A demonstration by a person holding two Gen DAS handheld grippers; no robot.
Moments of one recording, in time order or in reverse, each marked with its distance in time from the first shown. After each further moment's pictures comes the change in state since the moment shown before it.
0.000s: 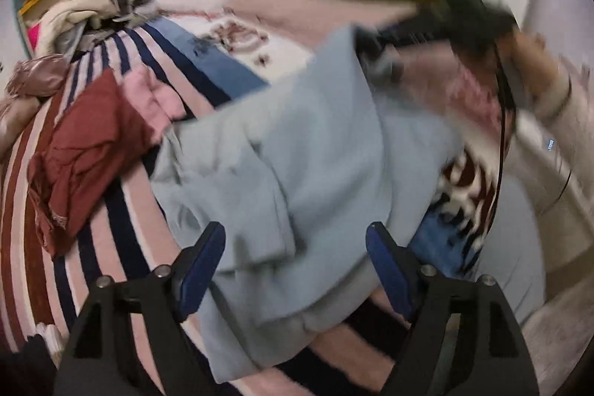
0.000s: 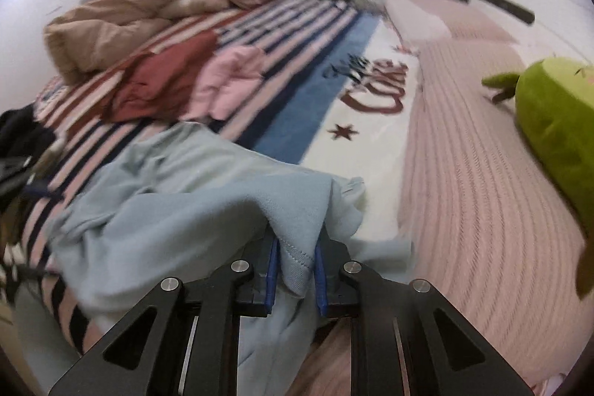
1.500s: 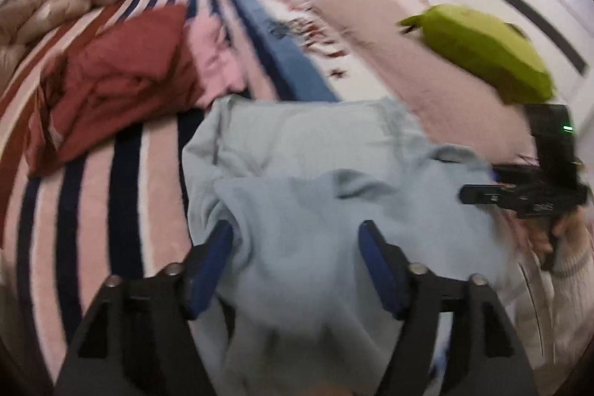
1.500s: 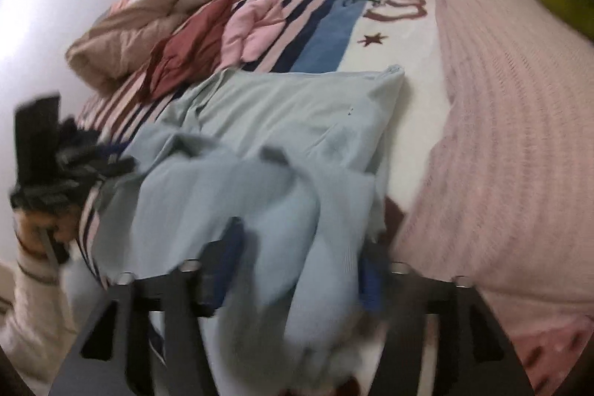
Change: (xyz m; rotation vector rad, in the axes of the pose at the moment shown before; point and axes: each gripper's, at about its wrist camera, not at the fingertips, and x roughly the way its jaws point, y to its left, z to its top) left arm 0.006 0.050 -0.004 -0.410 -0.104 -0.012; right arm -0.010 -0.002 -0.076 0.154 0.097 0.259
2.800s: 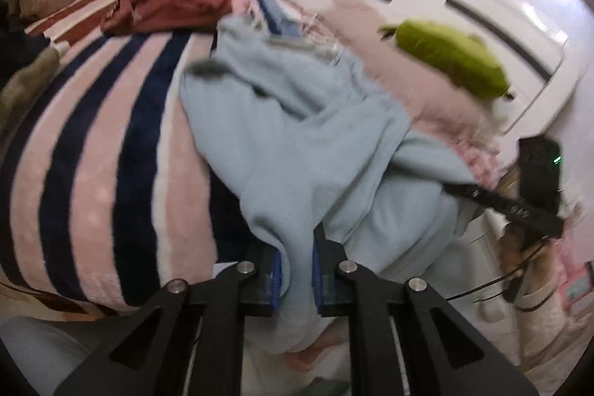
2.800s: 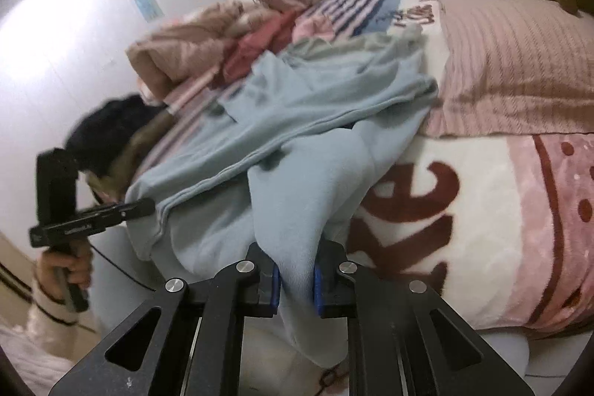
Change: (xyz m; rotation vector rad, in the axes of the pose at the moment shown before) left arm -0.097 -0.052 -0.192 -0.209 -0.137 -0.041; right arm -0.058 0.063 -0.158 0.013 -0.227 0.132
